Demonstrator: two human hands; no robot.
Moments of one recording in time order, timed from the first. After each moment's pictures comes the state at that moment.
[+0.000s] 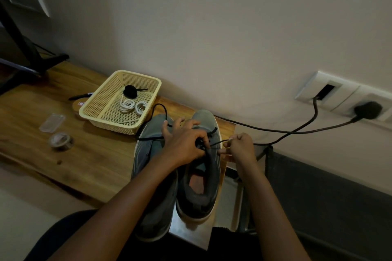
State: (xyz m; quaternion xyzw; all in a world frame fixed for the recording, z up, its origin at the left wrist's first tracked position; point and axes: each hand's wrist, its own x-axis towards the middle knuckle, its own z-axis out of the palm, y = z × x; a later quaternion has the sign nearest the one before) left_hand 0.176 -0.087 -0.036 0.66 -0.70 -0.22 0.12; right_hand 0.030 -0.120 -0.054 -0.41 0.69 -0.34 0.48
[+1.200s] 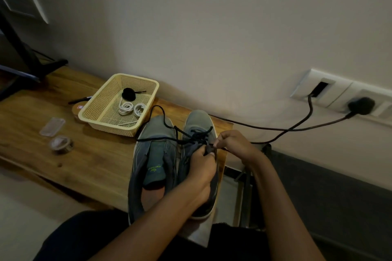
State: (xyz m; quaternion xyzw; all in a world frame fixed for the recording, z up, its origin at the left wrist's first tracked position) left_hand 0.106 -0.047 -0.025 0.62 -0.22 -0.60 0.45; right_hand 0.019 -0.128 -0.032 -0.63 0.59 -0.16 0.48
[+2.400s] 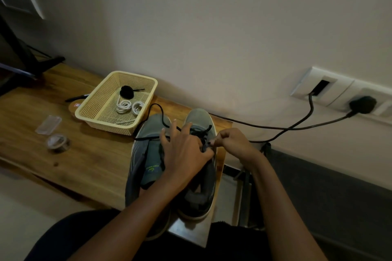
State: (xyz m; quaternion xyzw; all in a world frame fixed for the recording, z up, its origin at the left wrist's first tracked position) left_hand 0.148 -0.068 -0.037 0.75 -0.64 -0.16 0.12; right_hand 0.018 -0.131 -0.044 -0.64 0.59 -0.18 0.46
